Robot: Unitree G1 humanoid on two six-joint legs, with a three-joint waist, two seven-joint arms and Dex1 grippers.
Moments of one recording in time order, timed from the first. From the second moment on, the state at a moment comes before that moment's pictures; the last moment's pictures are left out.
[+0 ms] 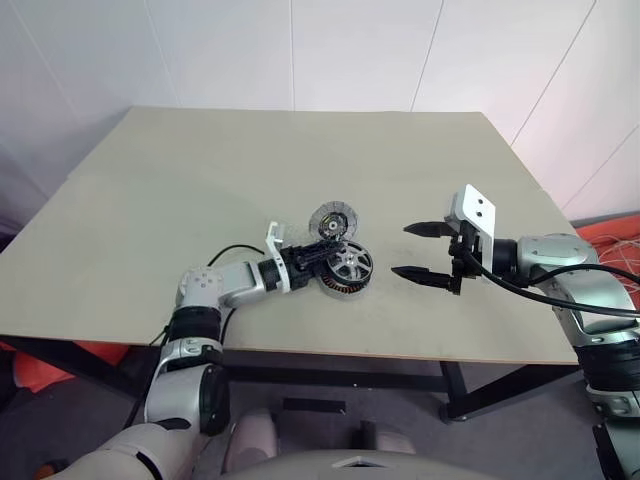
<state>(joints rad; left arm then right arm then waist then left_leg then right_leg) -0.62 0.04 0.38 0.52 -1.05 1.30 -0.32 -0.33 -0.79 0.01 -0.13 0.35 0.44 1.11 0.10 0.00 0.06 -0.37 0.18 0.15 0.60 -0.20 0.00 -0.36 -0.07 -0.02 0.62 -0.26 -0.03</state>
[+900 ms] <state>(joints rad) -0.61 0.13 0.51 0.30 -1.18 1.54 -0.19 -0.34 -0.77 0.04 -0.13 0.35 0.44 1.11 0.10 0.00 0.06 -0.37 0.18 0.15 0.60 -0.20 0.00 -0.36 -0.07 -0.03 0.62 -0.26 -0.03</state>
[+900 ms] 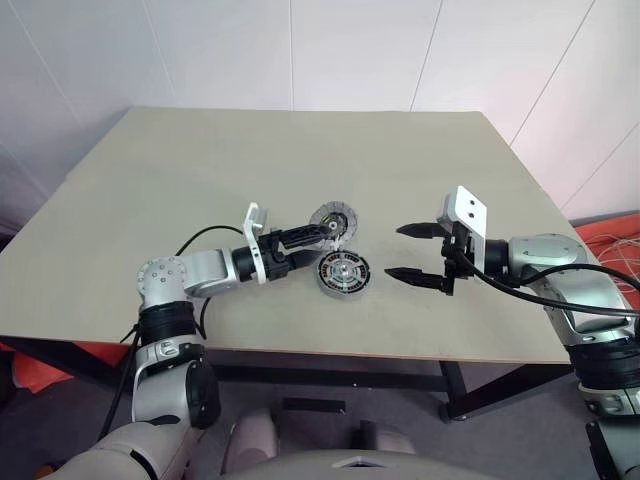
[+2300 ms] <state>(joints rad) -0.51 0.62 0.11 0.25 -0.46 0.36 -1.01 -0.41 -0.45 0.24 0.09 0.15 0.29 0.90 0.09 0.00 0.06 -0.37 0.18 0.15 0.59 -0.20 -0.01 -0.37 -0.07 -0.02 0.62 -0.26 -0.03</state>
